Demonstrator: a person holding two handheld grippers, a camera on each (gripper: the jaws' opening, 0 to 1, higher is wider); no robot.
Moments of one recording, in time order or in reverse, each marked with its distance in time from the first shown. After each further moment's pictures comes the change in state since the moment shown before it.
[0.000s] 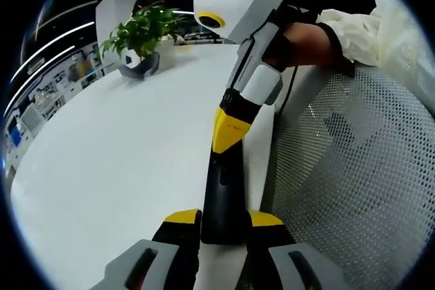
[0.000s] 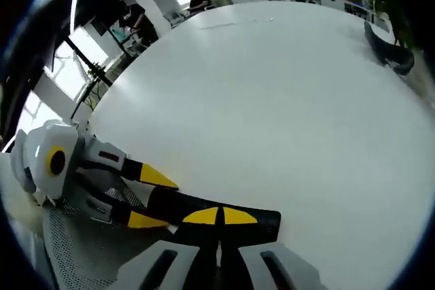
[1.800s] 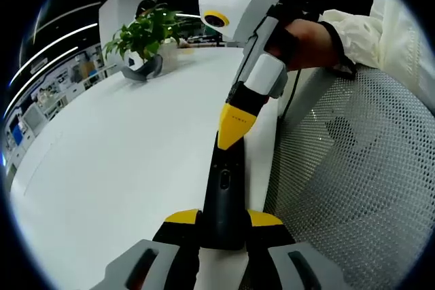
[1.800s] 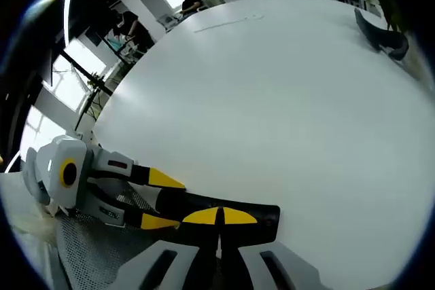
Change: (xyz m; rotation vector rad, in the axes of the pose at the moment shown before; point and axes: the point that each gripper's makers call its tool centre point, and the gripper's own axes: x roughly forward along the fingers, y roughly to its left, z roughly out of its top) left arm 0.004 0.002 0.003 -0.002 -0.020 0.013; right arm -0.010 0.006 0.002 0.081 0.006 0.047
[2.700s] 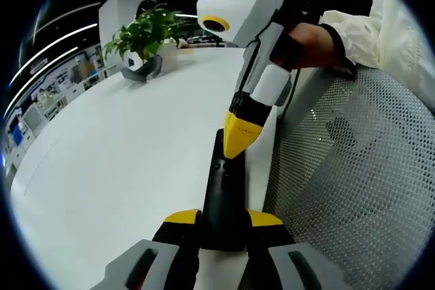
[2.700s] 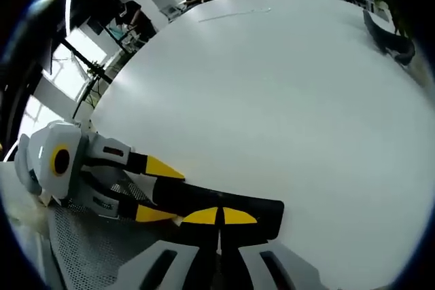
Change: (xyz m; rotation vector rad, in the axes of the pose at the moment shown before) left arm 0.000 -0.001 0.001 0.004 -0.004 -0.001; right arm 0.007 -0.003 -0.011 -0.058 0.057 -0.040
